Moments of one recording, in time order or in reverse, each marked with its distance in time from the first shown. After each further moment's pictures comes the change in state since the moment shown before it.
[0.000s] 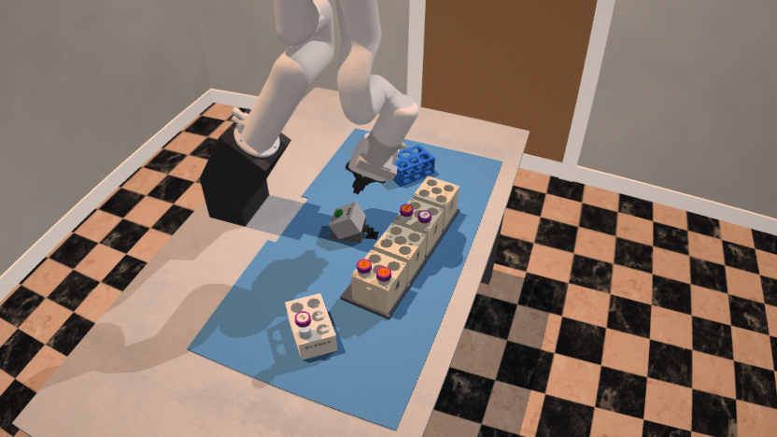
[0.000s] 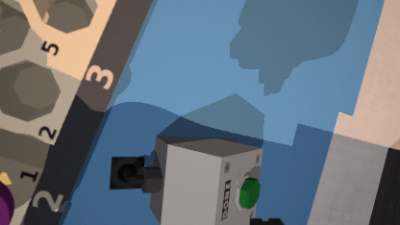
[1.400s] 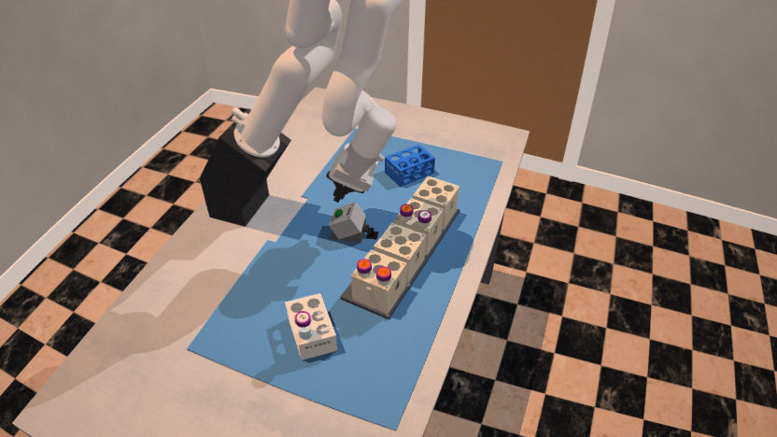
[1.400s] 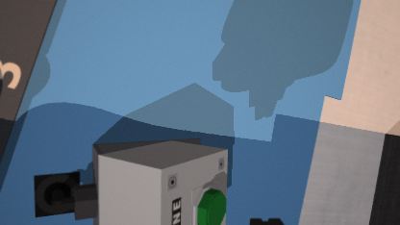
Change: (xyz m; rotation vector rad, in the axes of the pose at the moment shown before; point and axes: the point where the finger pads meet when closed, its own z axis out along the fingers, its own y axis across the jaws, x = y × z) arm -0.006 0.033 0.060 -0.019 -0.009 0.076
